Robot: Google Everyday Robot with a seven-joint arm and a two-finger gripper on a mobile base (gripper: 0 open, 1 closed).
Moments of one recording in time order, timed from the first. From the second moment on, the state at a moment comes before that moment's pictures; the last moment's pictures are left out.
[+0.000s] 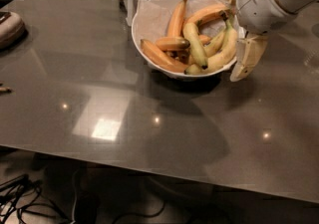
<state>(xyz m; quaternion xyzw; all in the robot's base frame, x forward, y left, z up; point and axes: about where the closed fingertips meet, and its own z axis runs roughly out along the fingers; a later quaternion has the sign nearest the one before) 0.542 -0.141 0.975 -0.77 0.55 -0.06 0.32</state>
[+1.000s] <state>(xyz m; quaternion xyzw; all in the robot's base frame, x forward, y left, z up) 0.573 -0.116 0.979 -0.82 0.43 -0.08 0.36</state>
